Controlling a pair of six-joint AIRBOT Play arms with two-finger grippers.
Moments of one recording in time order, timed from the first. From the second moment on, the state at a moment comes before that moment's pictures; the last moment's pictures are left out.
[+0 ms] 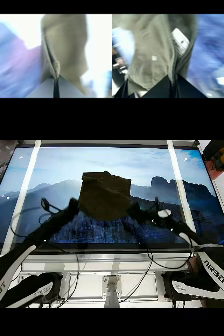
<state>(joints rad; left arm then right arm) -0.32 -1.13 0.66 -2.17 -0.03 0.96 0.27 -1.35 0.82 -0.24 0.50 1.53</state>
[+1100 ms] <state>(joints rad) -0.27 -1.43 1.49 -1.94 -0.18 0.88 0.23 -1.52 1.68 -0.42 0.23 1.53</state>
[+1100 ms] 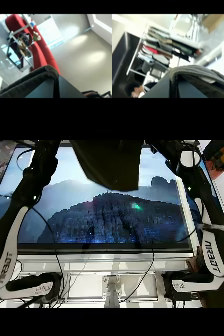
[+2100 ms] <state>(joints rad) -0.21 -1.43 1.38 -1.64 0.62 1.14 0.15 -1.64 1.69 -0.68 0.87 1.59</state>
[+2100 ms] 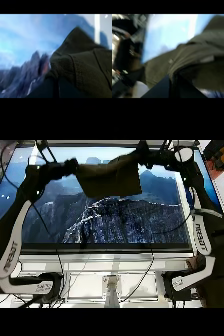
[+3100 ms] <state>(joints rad) -0.42 -0.54 0.47 -1.74 0.67 1.05 0.53 -0.75 0.52 -1.02 0.92 2.50</state>
